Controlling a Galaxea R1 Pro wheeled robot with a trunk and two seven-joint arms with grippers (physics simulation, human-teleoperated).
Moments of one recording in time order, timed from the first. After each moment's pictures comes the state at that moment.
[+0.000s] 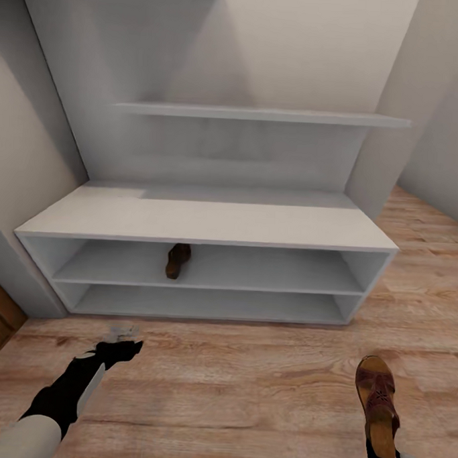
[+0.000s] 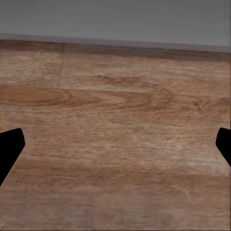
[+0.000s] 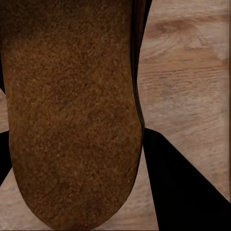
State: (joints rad) left arm -0.57 0.12 0.08 -0.69 0.04 0.27 -0.11; right arm -0.16 -0.16 -0.49 -0.58 0.04 -0.39 0.16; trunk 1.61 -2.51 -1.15
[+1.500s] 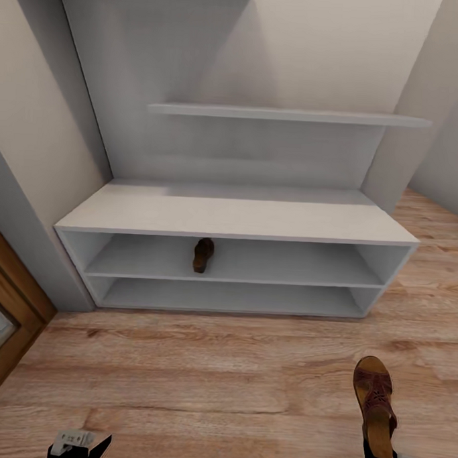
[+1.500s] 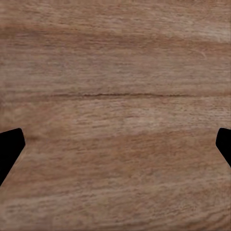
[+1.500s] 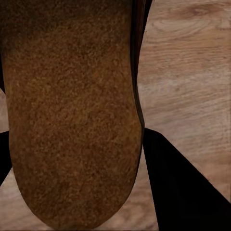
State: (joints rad) left arm -0.23 0.24 0.25 -0.46 0.05 -0.25 -0.61; right arm -0.16 -0.15 -0.48 -0.58 0.04 -0.39 0.16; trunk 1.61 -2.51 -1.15
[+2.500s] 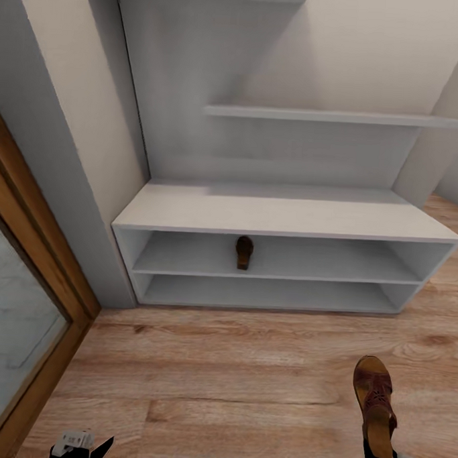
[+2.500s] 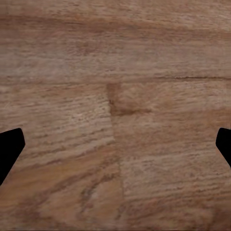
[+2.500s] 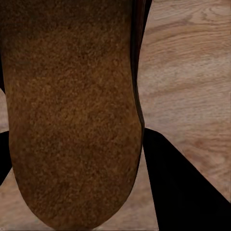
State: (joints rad) left arm -0.23 0.24 0.26 -0.46 0.05 -0.25 -0.66; right arm -0.16 -0.15 -0.48 -0.58 0.04 -0.39 0.16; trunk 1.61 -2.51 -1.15
